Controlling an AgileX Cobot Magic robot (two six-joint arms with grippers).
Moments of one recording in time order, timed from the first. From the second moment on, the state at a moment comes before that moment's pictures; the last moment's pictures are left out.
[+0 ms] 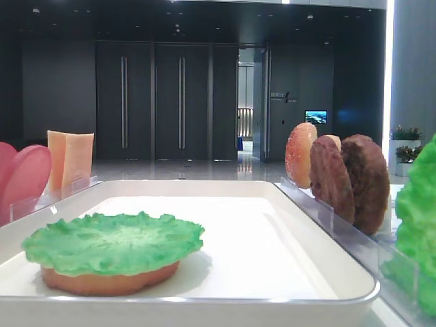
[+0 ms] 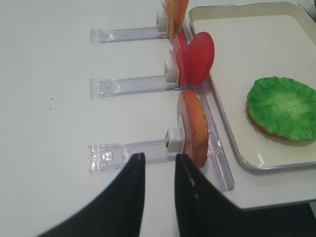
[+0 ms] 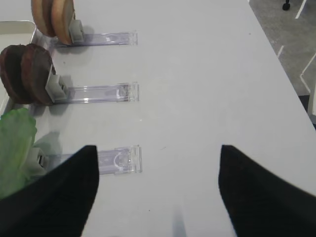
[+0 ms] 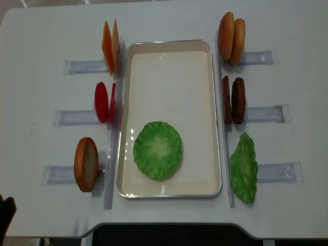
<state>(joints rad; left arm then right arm) -0.03 -0.02 -0.47 -0.07 1.11 0.06 -0.08 -0.01 -0.51 0.07 1.14 -0.08</state>
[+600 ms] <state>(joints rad) -0.03 -0.02 -0.47 -0.07 1.11 0.06 -0.08 -0.01 -0.51 0.07 1.14 -0.08</state>
